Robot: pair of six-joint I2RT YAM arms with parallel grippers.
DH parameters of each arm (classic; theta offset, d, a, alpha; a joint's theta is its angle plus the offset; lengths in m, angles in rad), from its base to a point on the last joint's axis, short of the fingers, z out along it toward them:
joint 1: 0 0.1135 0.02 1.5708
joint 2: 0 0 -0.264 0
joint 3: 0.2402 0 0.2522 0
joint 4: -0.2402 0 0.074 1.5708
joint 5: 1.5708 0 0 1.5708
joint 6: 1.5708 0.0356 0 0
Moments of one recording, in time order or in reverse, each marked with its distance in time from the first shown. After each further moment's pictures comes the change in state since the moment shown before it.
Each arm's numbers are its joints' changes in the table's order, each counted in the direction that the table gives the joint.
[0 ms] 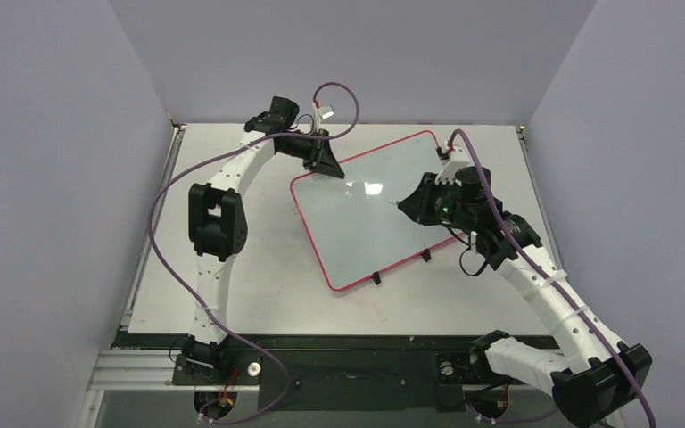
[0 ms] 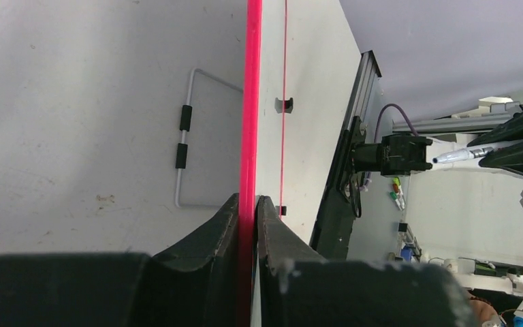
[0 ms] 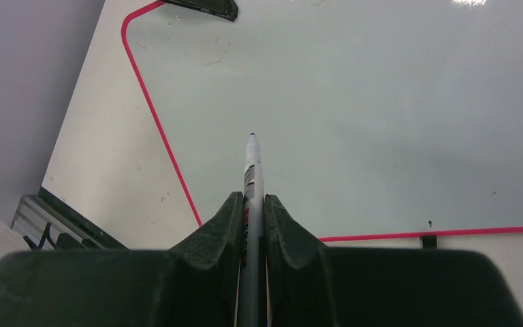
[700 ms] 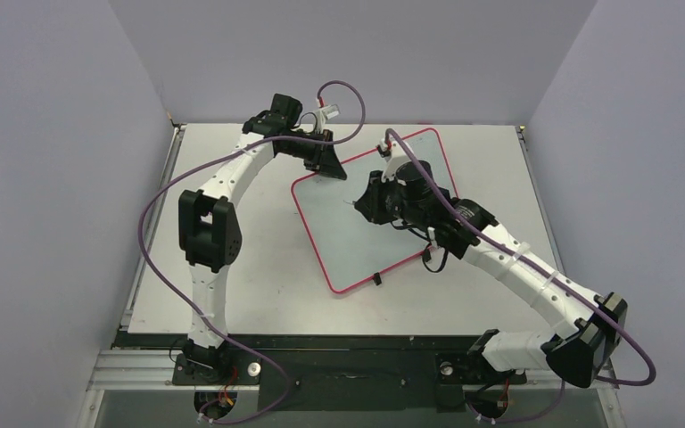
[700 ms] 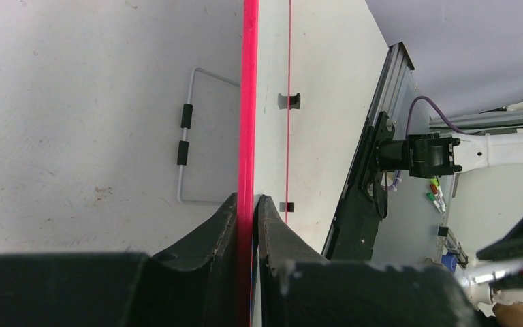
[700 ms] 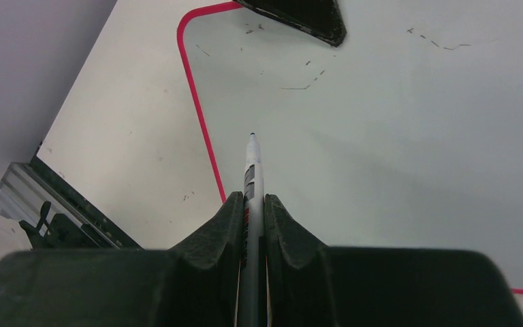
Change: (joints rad) left arm -0.045 0.163 -0.128 0.032 -0.107 0.045; right arm 0.291 -0.192 0.175 0.009 0.180 -0.016
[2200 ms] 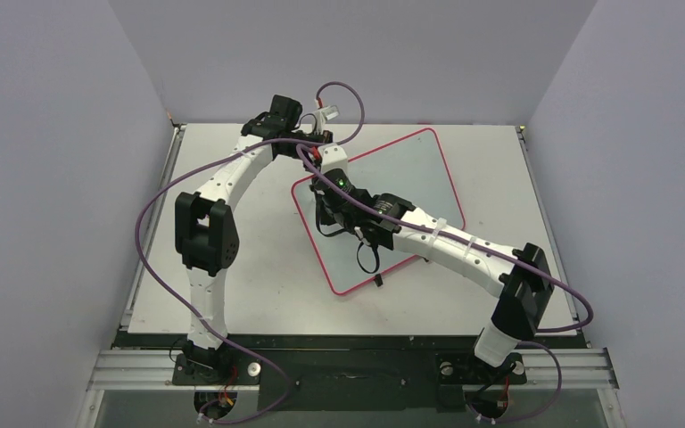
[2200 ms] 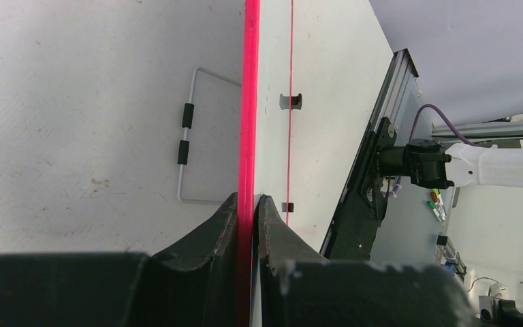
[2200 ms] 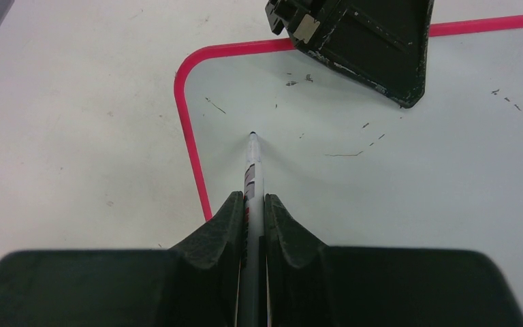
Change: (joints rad) left arm -0.007 0.050 -0.062 0.041 -0.043 -0.048; right arm 0.250 -0.415 0.282 0.007 0.401 -0.037
